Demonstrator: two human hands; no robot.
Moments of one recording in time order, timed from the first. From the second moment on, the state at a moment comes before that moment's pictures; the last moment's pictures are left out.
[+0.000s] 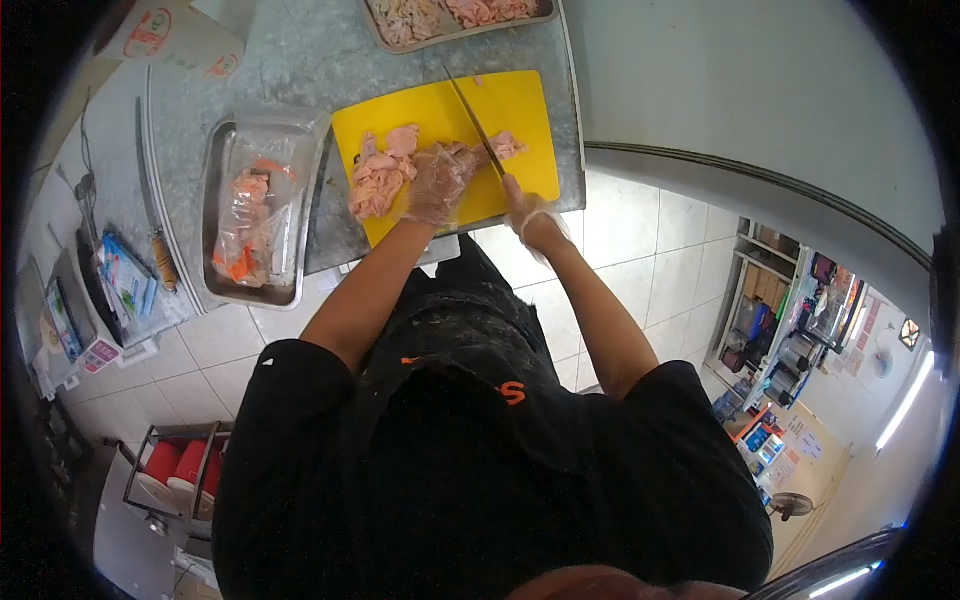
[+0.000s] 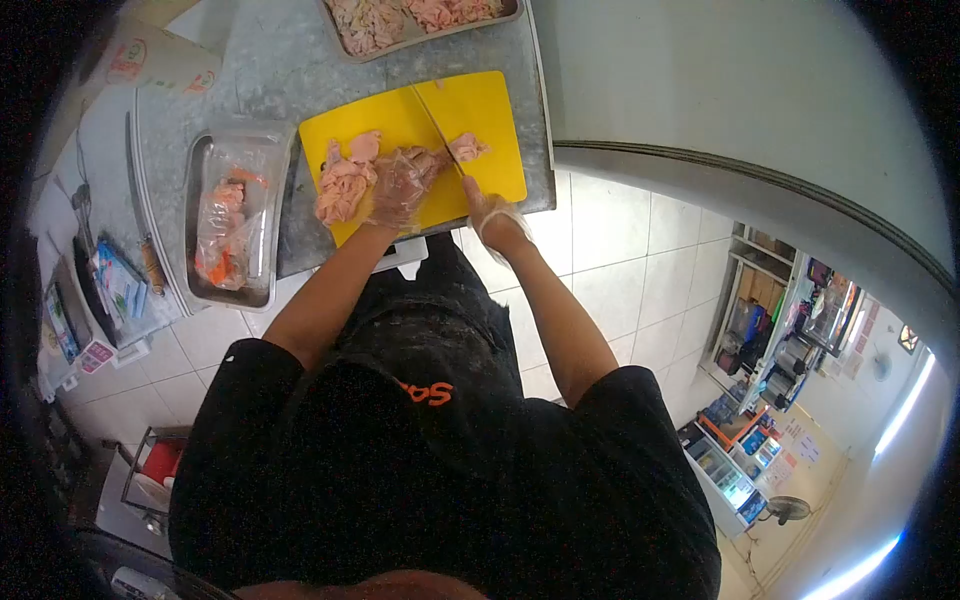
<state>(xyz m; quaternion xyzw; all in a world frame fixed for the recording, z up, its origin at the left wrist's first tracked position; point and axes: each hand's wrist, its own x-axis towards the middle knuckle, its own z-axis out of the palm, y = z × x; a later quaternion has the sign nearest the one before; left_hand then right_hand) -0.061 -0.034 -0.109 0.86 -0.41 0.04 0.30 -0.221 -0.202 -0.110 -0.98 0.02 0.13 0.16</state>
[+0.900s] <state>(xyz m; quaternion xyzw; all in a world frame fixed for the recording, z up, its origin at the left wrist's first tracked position) -0.071 -0.001 -0.114 0.87 -0.31 0.04 0.38 -0.226 -0.150 -0.049 -0.85 0.28 0.36 0.27</state>
